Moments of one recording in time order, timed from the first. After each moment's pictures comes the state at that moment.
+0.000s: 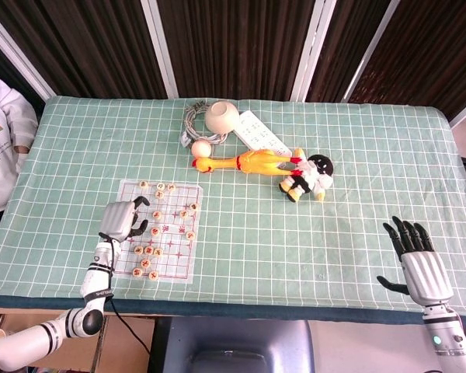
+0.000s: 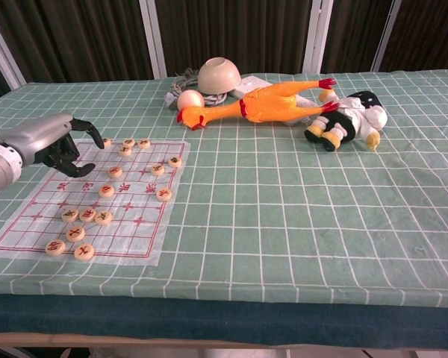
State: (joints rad) left arm -0.63 -1.68 -0.30 -1.21 1.06 0.97 0.28; right arm 0.12 -1.20 0.04 -1.57 -1.52 1.43 -0.16
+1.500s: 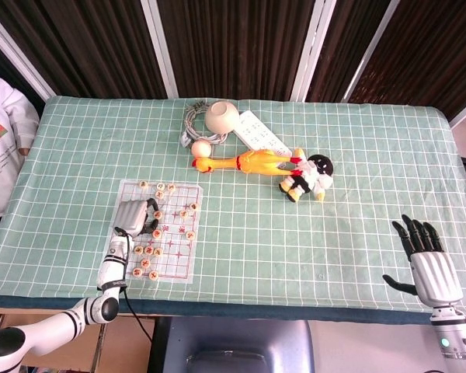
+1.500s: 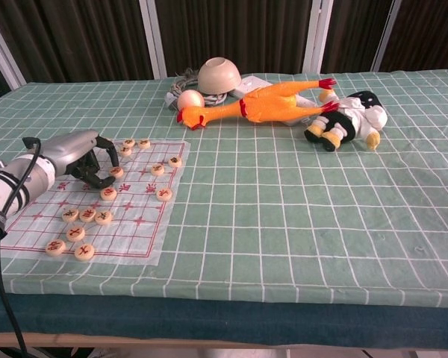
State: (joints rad) left arm -0.73 -1.81 -0.28 -0.96 0.99 0.87 0.25; right arm 0.10 -1.18 0.04 -1.57 -1.52 1.46 -0.12
